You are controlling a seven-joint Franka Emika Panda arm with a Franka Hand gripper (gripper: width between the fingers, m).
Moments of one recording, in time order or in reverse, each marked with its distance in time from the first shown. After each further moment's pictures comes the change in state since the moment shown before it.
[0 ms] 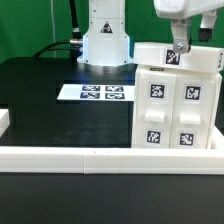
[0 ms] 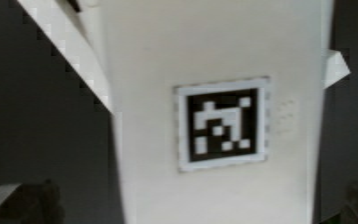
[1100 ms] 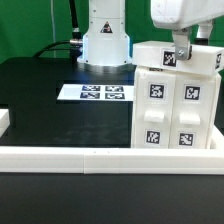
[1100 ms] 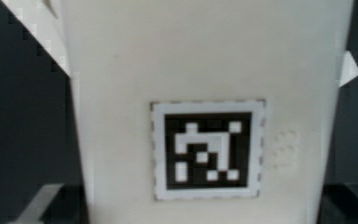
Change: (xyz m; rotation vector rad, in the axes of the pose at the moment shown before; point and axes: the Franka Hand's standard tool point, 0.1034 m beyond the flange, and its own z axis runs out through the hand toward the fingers) arm -0.003 0.002 0.010 -0.011 0.010 0.059
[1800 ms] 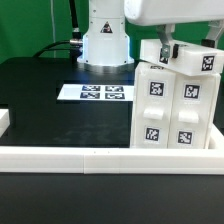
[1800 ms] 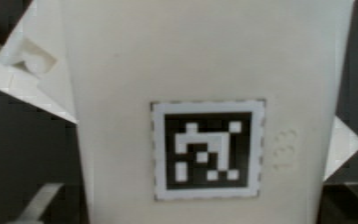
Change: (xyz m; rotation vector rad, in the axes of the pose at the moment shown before) arm -0.002 0.005 0.000 -0.008 0.008 0.509
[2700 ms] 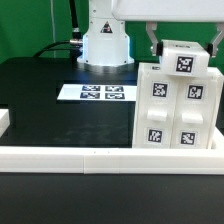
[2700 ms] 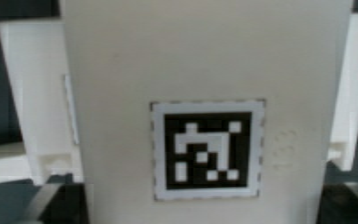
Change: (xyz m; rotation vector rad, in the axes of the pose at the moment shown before) arm 0.000 0.012 0.000 -0.007 0.028 0.635
